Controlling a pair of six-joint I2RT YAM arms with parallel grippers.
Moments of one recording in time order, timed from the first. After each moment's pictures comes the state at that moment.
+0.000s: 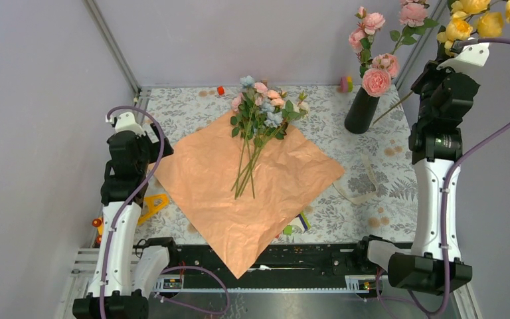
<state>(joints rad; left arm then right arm) 0.07 0.82 0.89 -0.46 -0.10 -0.24 -0.17 1.14 1.44 -0.23 0.14 0.08</state>
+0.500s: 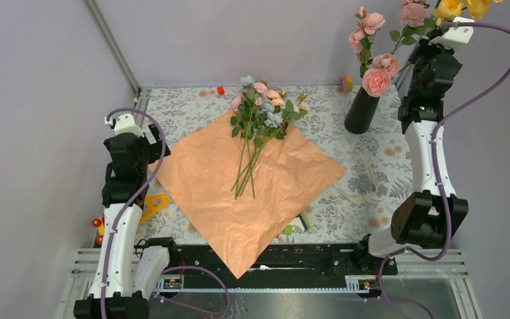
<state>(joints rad) 0.07 0.80 0.86 -0.43 -0.18 -0.19 -0.19 1.46 1.46 0.33 0.17 -0.01</state>
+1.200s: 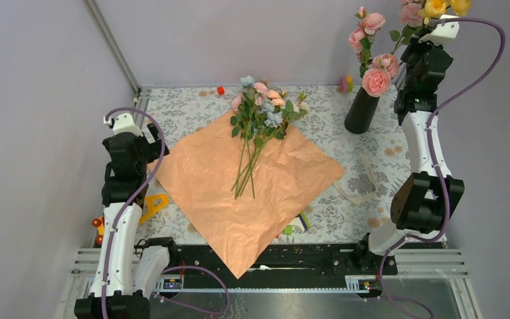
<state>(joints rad) 0.09 0.81 0.86 -0.42 -0.19 -0.18 -0.19 1.61 1.53 0.37 0.09 -0.02</state>
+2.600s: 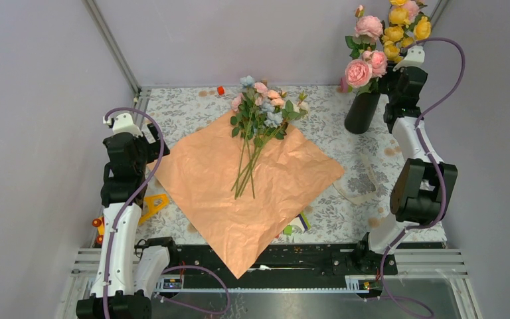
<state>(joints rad) 0.11 0.81 0.86 -0.41 -0.13 -0.18 -0.18 1.70 1.37 0.24 -0.05 0.05</state>
